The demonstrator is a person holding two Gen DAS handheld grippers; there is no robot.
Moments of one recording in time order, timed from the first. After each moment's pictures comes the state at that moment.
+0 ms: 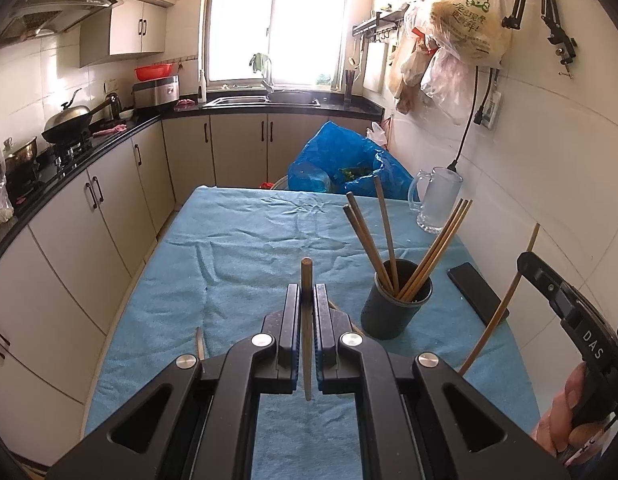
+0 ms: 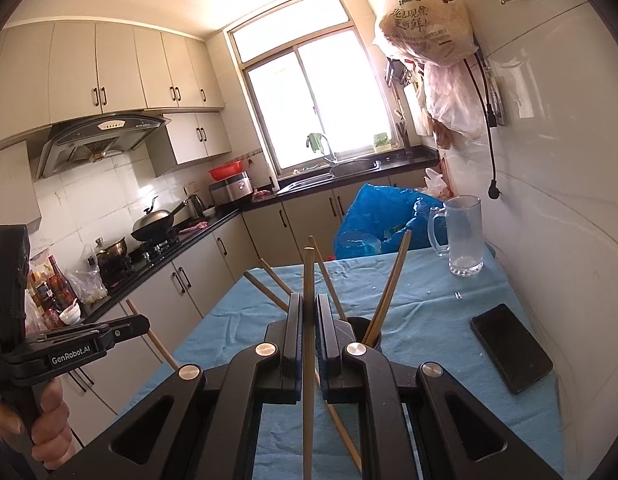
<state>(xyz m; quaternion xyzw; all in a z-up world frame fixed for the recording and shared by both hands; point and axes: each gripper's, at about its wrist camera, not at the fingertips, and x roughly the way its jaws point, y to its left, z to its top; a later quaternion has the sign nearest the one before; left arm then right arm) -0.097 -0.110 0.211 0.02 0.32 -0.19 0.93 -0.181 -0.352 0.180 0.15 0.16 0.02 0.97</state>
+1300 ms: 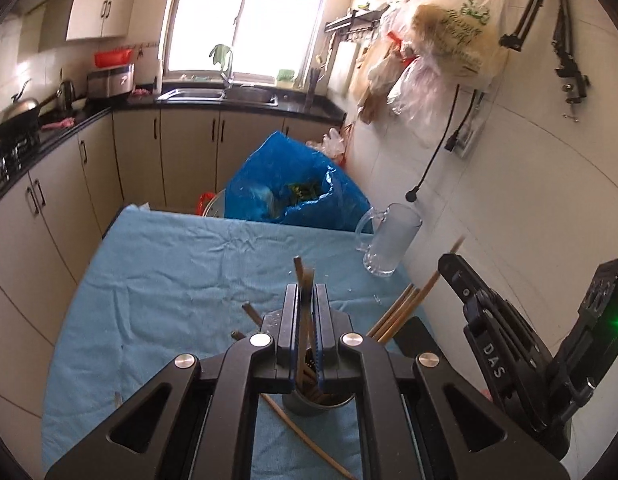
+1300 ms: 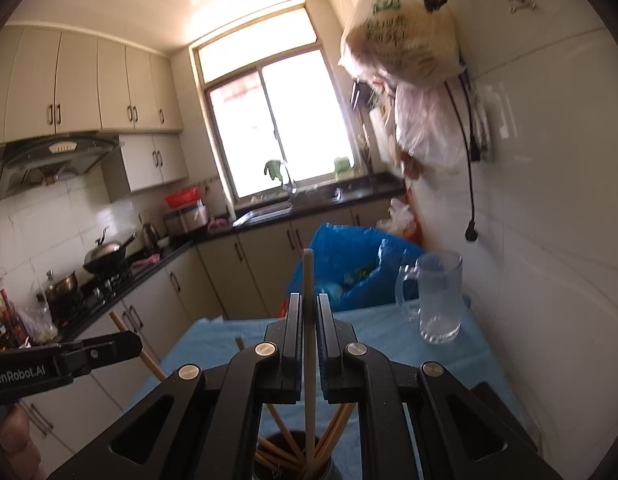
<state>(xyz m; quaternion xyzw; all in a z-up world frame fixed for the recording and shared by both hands) 0.001 -0.205 0.249 -0.02 0.35 -0.26 0.90 -0.076 -0.394 0.207 0.15 0.14 -0.06 0.98</state>
